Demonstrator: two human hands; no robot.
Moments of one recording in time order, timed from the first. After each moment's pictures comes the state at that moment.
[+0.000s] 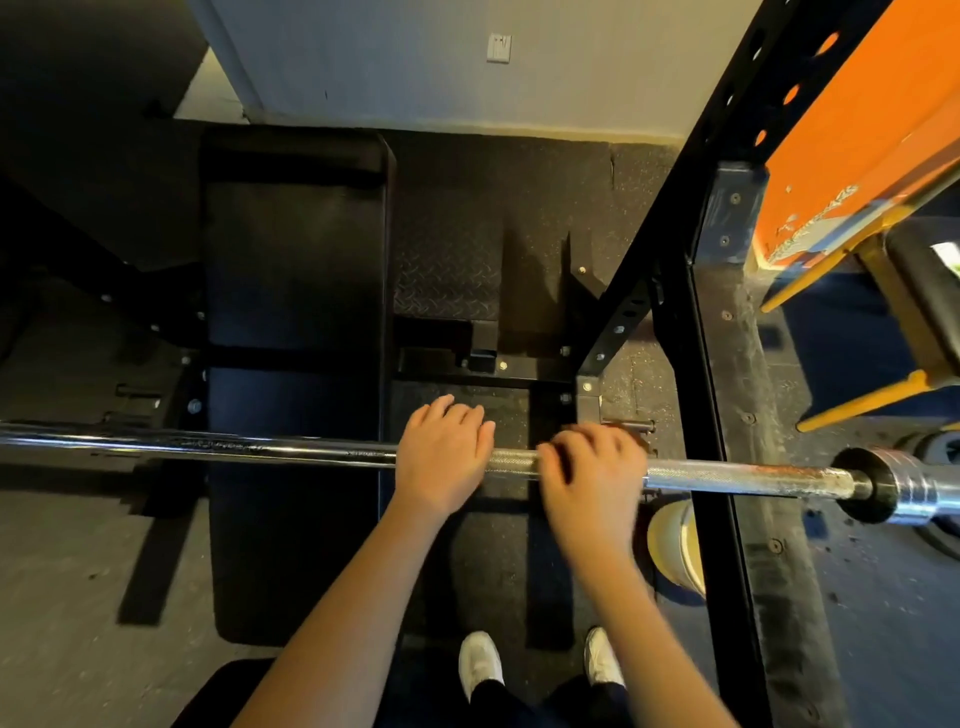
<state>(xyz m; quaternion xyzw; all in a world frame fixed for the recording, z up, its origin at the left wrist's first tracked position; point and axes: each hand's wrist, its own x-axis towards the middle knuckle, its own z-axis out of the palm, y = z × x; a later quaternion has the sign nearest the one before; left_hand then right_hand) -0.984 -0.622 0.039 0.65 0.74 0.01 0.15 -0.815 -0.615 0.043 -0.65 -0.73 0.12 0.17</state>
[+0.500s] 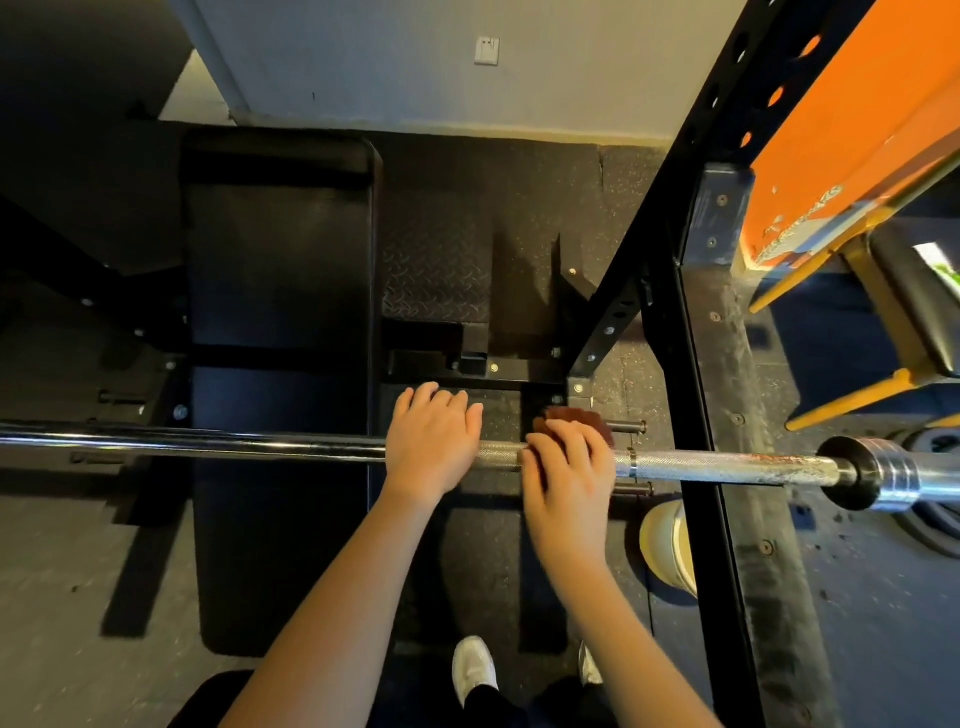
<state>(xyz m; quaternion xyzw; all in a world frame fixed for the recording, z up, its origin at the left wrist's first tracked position) -0.985 -0.598 0.040 0.62 0.77 0.00 0.15 -0.821 -0.619 0.031 -0.57 -0.78 0.09 0.26</state>
